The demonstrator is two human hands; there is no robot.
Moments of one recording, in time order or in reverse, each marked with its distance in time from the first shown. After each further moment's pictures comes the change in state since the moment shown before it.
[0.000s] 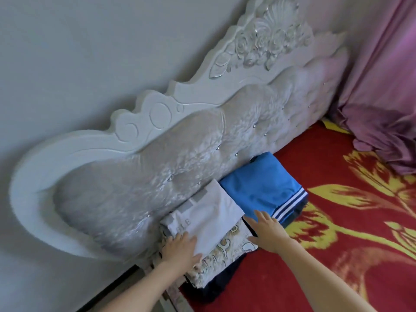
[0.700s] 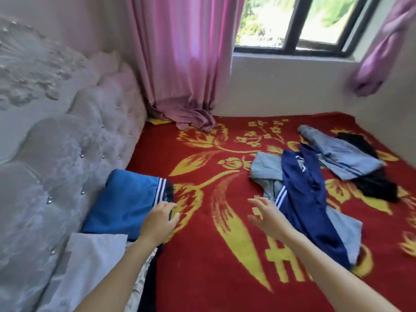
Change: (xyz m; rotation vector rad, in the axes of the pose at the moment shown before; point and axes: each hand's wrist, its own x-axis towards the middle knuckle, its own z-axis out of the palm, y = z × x) left_hand 0.001 0.184 -0.106 -0.370 0.338 0.839; right_hand -0.295 0.043 0.075 0.719 0.527 0.927
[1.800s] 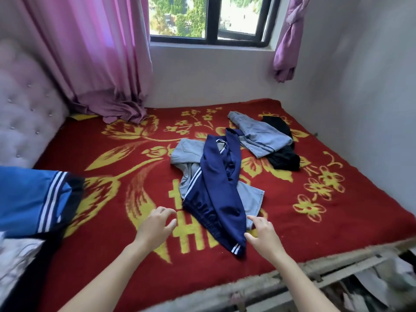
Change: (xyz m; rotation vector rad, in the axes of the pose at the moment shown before) left_hand -0.080 0.293 0.192 0.000 -0.154 0.175; right_hand -0.214 0.310 -0.040 0.114 0.126 0.347
